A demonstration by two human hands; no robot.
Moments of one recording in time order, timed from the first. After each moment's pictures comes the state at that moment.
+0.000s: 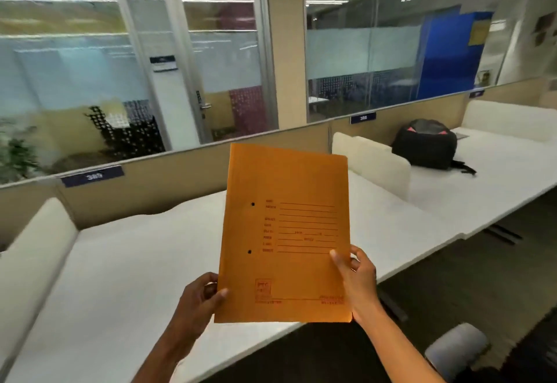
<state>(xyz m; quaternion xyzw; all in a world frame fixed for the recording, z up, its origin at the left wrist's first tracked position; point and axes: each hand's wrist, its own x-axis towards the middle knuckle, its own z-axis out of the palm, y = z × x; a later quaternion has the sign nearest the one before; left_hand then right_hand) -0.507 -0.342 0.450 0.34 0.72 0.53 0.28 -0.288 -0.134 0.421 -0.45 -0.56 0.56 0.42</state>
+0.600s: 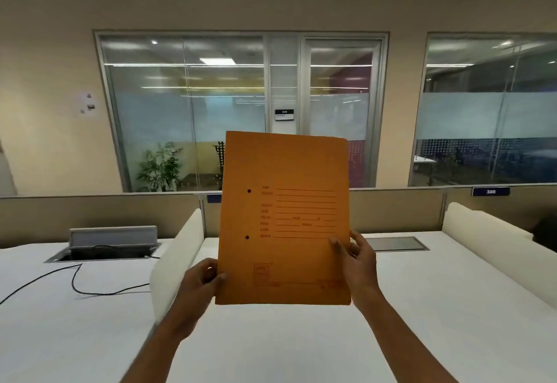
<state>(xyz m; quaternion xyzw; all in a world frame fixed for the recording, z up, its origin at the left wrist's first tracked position) -0.611 -0.522 0.556 0.25 0.74 0.63 0.07 -0.475 -0.255 0.577 -0.26 -0.66 0.58 0.40</state>
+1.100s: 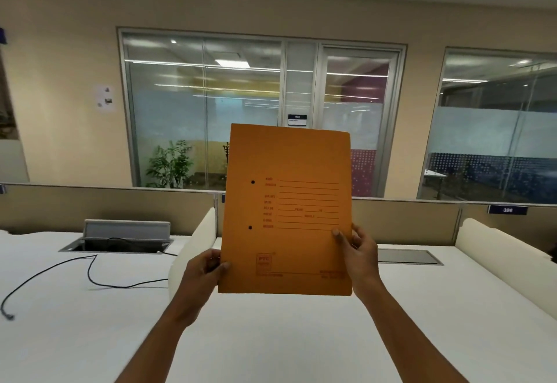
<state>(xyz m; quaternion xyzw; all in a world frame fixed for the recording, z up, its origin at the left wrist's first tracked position) -0.647 -0.564 0.568 0.23 0.71 0.66 0.06 -0.517 -0.298 0.605 -0.23 -0.68 0.58 0.40</state>
